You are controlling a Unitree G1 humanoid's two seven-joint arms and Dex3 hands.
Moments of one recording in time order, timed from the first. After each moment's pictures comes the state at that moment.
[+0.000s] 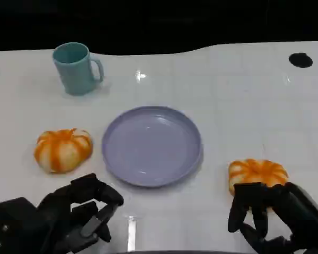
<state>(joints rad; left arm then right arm) 0.22 0.16 -0.02 -0.26 -0.15 0.19 -0.29 0.17 -0.25 0.15 -0.16 -0.32 -0.34 0.12</state>
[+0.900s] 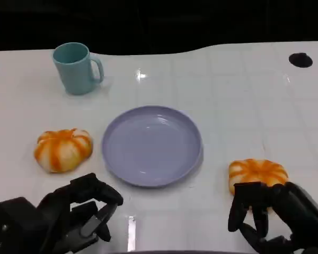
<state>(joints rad) 0.22 0.16 -0.02 -0.26 -0.15 0.19 -0.29 0.17 -0.25 0.15 -0.16 -0.32 -0.32 0.12</state>
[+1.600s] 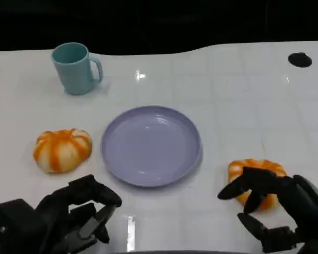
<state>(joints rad) 0.24 0.16 -0.01 -0.26 -0.15 0.19 -0.29 0.19 -0.23 0.12 -0.29 -0.39 -0.19 0.11</state>
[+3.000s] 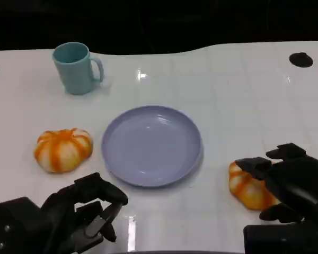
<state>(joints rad) 0.24 0.15 -0.04 -0.31 -0.16 0.23 -0.27 -0.08 -0.39 0.30 -0.11 -0.99 0.08 0.24</state>
